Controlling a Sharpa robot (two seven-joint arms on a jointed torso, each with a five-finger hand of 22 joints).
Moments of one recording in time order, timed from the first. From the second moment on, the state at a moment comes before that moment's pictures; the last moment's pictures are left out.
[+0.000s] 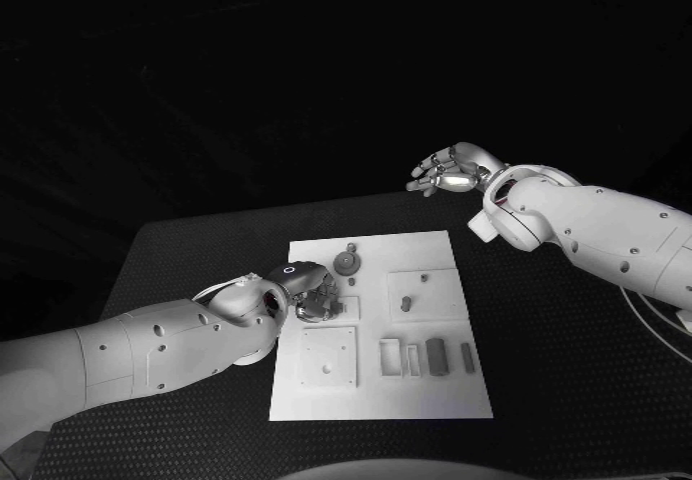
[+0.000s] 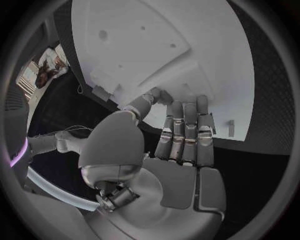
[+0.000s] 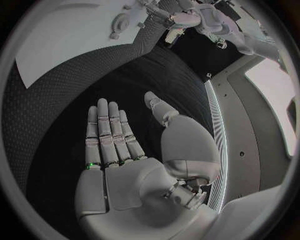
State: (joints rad) left arm 1.12 -0.60 -0.23 1.32 -1.47 -0.37 -0.12; left_hand 1.10 -0.14 0.52 -0.23 0.14 0.98 0.14 0.20 0.56 0.89 0.05 0.95 0.58 0.73 0.04 1.25 0.53 0.05 1.01 -0.06 0.19 1.26; right arm 1.25 -0.69 0.06 1.15 -0.92 -0.24 0.05; right_hand 0.98 -0.13 0.53 -0.24 0.07 0.74 0.19 0.24 0.49 0.84 0.15 0.62 0.25 0.89 0.13 0.46 0.58 0.20 0.64 0.19 0.31 1.18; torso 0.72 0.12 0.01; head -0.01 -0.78
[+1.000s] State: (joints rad) left arm 1.12 -0.60 -0.23 1.31 -1.53 -0.39 -0.10; left_hand 1.14 -0.12 0.59 -0.23 0.18 1.01 0.13 0.23 0.63 0.93 0.02 1.01 0.57 0.78 0.00 1.30 0.53 0.03 1.06 -0.09 0.20 1.31; right arm 1.25 -0.69 0.06 1.15 -0.91 -0.24 0.05; right_hand 0.98 -0.13 0.53 -0.24 0.07 0.74 0.19 0.24 0.49 0.84 0.15 0.62 0.24 0.89 0.13 0.46 0.58 0.20 0.64 0.19 0.31 1.18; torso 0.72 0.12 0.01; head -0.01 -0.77
